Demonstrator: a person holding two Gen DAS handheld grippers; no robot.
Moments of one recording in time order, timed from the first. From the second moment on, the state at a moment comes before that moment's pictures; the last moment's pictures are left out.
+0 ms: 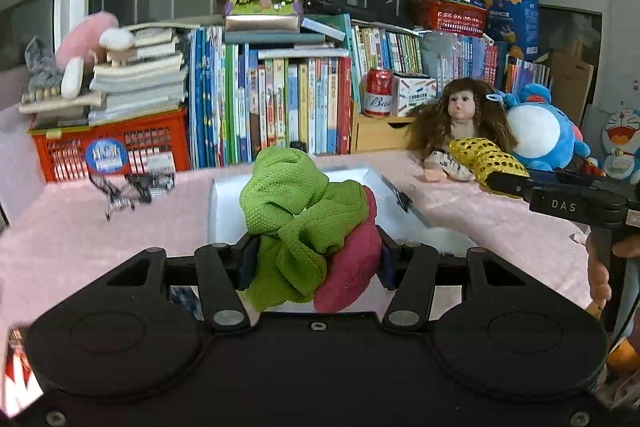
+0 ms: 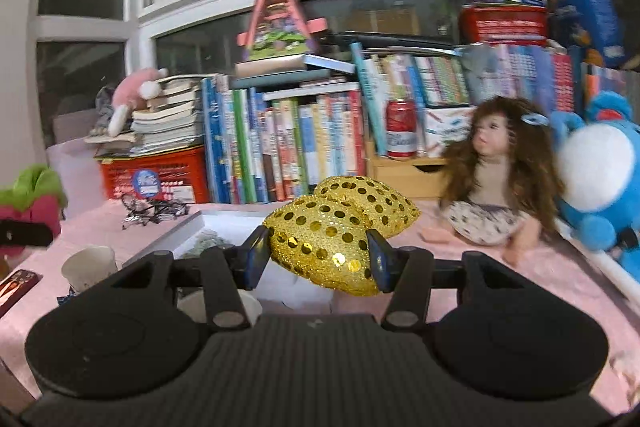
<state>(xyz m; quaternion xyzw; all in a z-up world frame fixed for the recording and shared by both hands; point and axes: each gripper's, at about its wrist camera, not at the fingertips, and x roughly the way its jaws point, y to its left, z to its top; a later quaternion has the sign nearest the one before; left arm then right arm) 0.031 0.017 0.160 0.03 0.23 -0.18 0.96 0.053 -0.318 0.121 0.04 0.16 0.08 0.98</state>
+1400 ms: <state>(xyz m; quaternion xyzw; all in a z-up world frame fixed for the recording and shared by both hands) 0.337 0.003 0.063 0.04 0.55 -0.13 0.82 0.233 -0.236 0.080 -0.25 0.35 0.17 0.89</state>
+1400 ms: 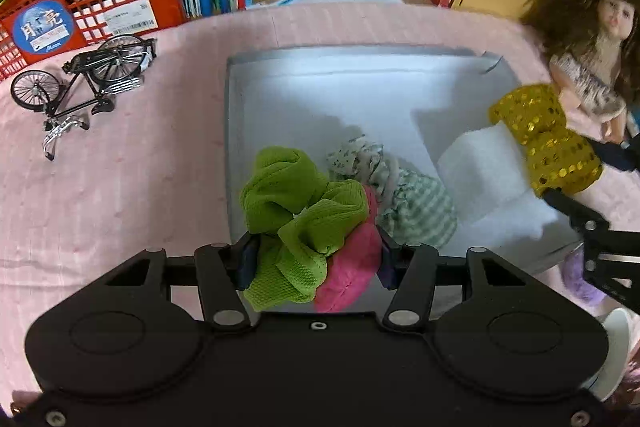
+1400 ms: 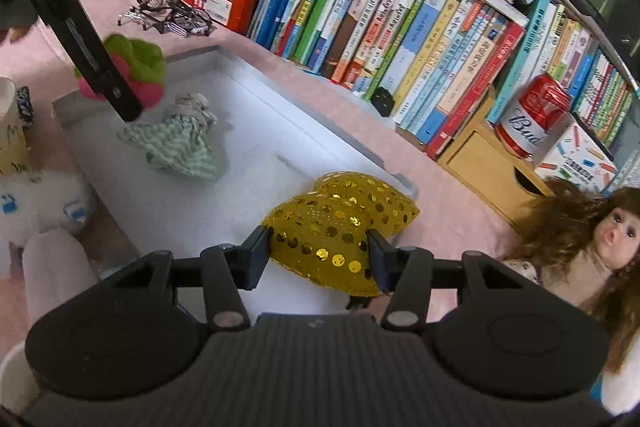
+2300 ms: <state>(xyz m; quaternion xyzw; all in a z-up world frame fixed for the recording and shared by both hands) 0.357 -0.011 0.046 0.04 0.57 -0.13 0.81 0.241 -0.242 0.071 -0.19 0.40 0.21 0.87</state>
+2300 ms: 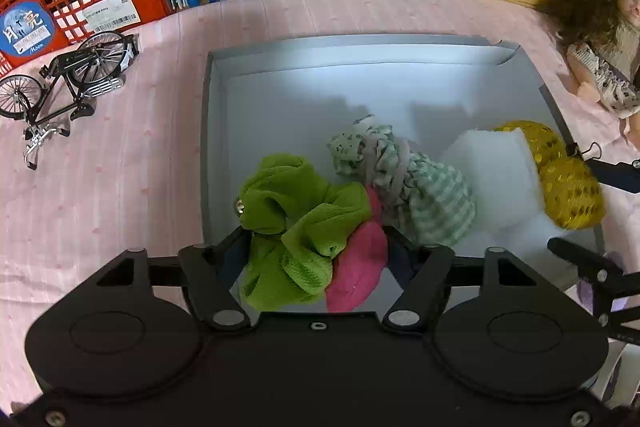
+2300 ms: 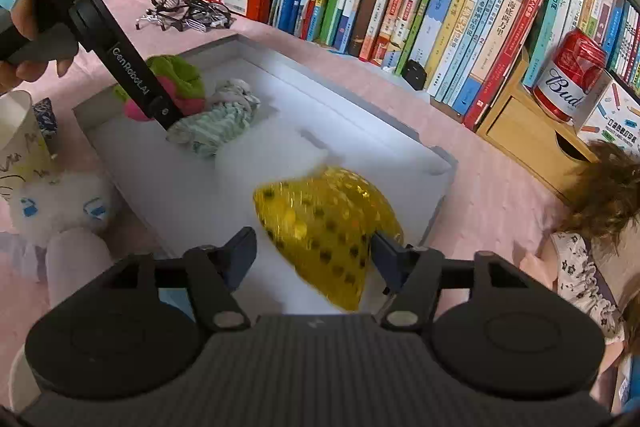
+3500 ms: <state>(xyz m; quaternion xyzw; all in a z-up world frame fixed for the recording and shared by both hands) 0.207 0.007 0.135 0.02 0.41 -0.17 0.90 0.148 -0.236 0.142 -0.11 0.29 0.14 0.94</state>
